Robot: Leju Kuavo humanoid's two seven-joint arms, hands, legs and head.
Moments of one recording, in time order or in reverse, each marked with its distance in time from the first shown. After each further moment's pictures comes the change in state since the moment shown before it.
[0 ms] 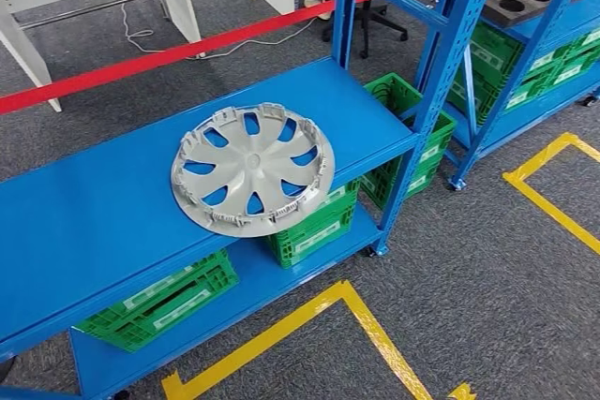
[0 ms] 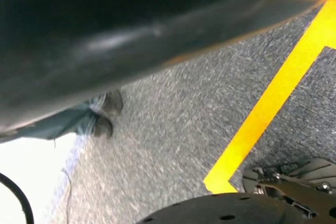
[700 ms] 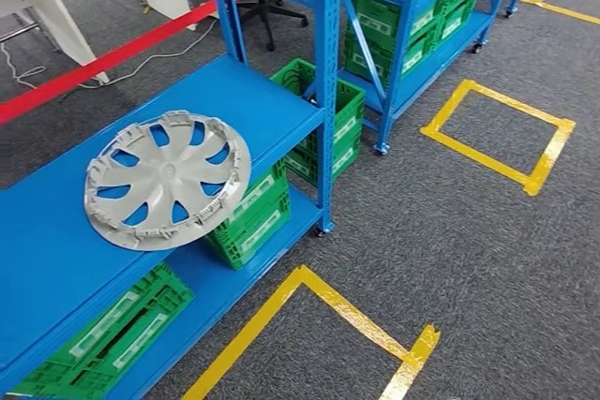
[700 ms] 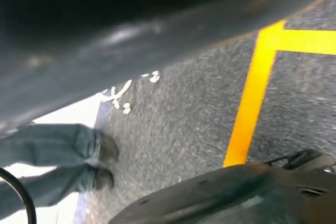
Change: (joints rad) left arm -0.008 0.003 -0.022 0.000 -0.018 -0.001 0.011; right arm -0.002 -0.025 0.052 -0.027 -0.055 -0.028 -0.008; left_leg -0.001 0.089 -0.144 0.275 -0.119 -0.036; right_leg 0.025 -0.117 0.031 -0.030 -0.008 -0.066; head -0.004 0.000
